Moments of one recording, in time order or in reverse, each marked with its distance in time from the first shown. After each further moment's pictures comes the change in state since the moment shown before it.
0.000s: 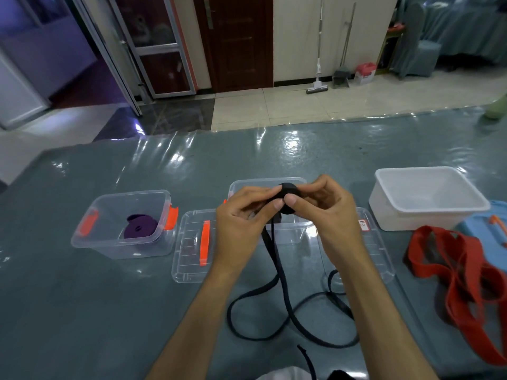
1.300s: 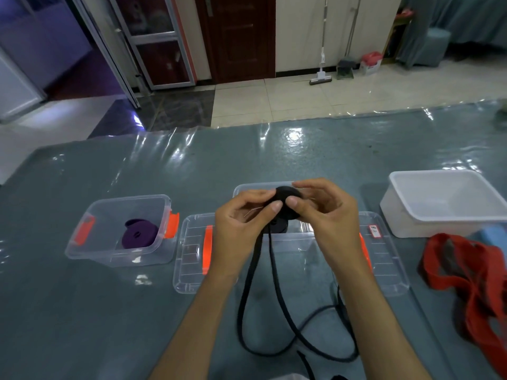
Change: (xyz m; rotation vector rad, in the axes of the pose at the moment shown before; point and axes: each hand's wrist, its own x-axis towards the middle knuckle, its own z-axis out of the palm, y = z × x) left_hand 0.036 -0.023 -0.020 -0.049 0.032 -0.167; right_hand 0.043 0.034 0.013 -0.111 0.068 -0.027
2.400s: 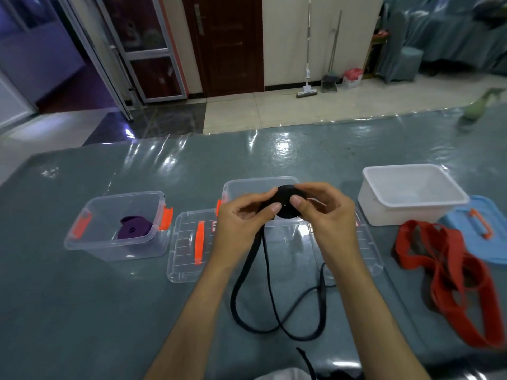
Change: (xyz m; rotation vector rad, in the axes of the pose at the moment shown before) left_hand -0.054 0.026 0.024 0.053 -0.076 -0.049; right_hand -0.062 -0.029 -0.026 -0.073 0.073 -0.059
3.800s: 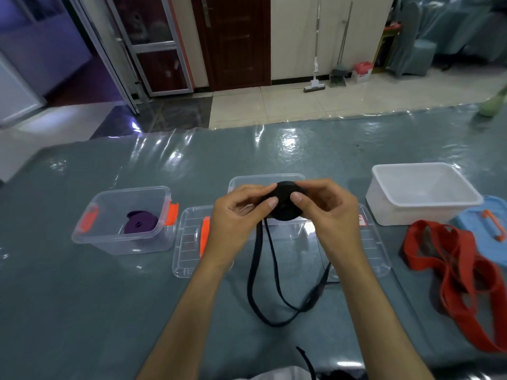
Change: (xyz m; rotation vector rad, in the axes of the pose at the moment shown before) left_hand 0.006 0.001 -0.021 0.047 -0.024 0.055; right_hand 0.006 0.001 0.007 -0.015 -0.069 -0.024
